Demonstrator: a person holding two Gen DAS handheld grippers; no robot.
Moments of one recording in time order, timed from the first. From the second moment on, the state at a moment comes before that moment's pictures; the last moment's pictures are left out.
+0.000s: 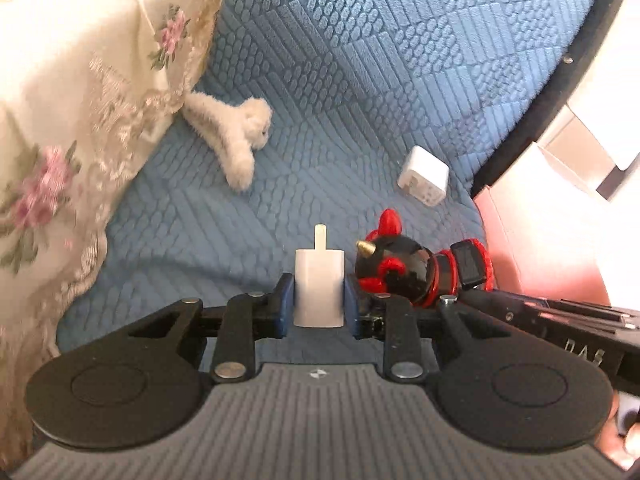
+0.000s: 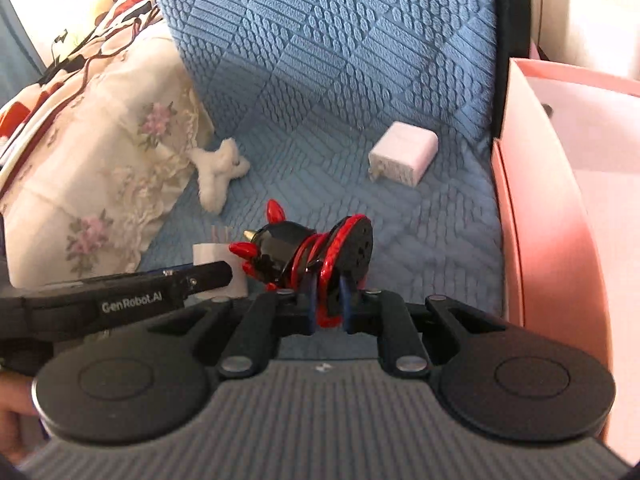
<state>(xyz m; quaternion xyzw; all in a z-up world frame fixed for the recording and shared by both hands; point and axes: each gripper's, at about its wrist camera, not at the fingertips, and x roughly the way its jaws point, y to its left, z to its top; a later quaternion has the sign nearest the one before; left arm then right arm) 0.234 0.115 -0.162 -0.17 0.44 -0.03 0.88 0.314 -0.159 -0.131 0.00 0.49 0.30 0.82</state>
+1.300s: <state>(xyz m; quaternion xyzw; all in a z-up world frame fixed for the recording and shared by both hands) 0.178 0.112 -0.159 -0.23 0.43 -0.01 0.87 0.234 -0.165 -0.108 -0.13 0.39 0.33 0.85</state>
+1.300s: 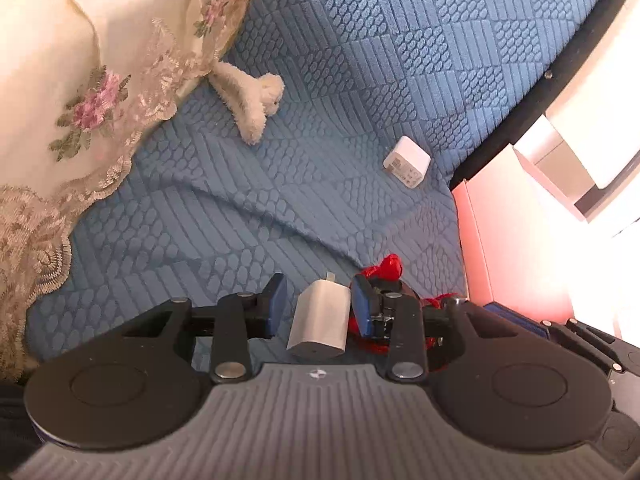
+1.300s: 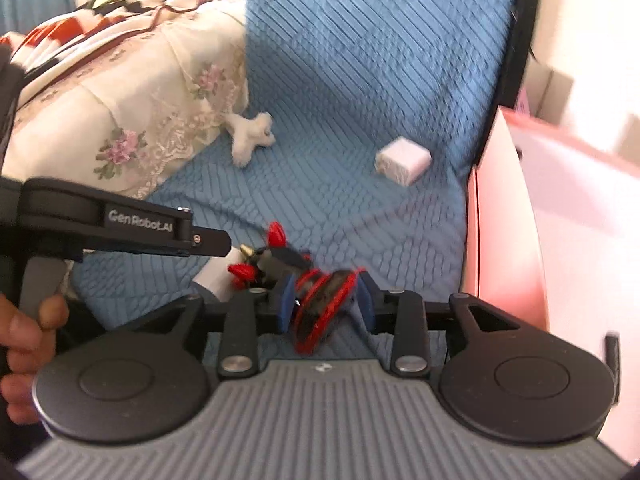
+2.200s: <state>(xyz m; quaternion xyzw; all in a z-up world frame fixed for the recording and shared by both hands) 0.187 0.120 -0.162 -0.26 0.44 -0.02 0.86 0.215 -0.104 -0.148 -0.37 0.30 0.39 0.78</state>
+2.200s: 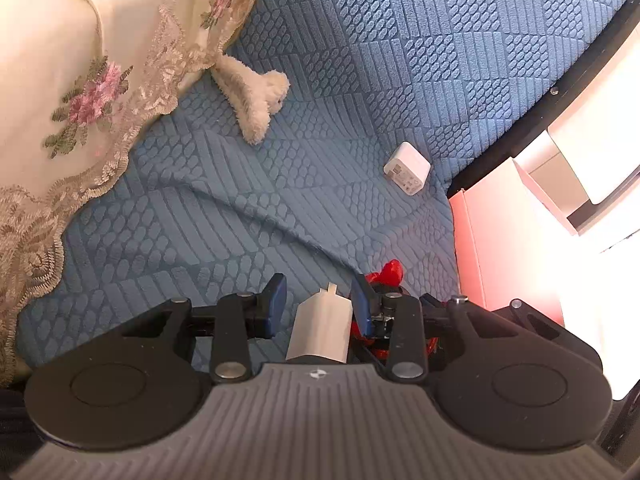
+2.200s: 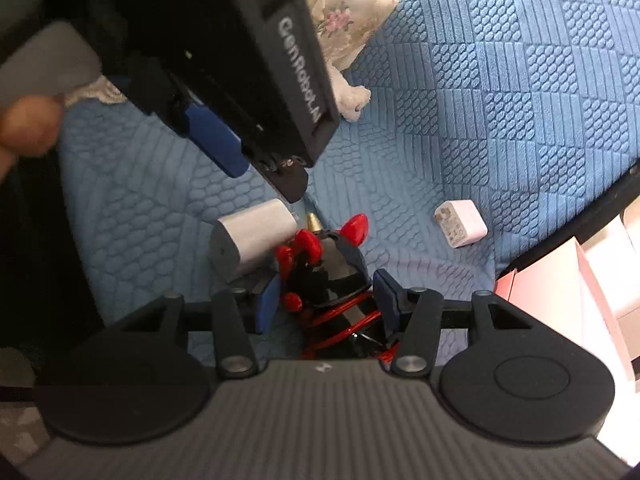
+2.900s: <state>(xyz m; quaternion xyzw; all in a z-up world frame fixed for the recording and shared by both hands) 0.188 0.122 -0.164 -0.27 0.44 -0.03 0.86 0.256 -0.163 -0.106 -0.13 0.36 0.35 0.86</state>
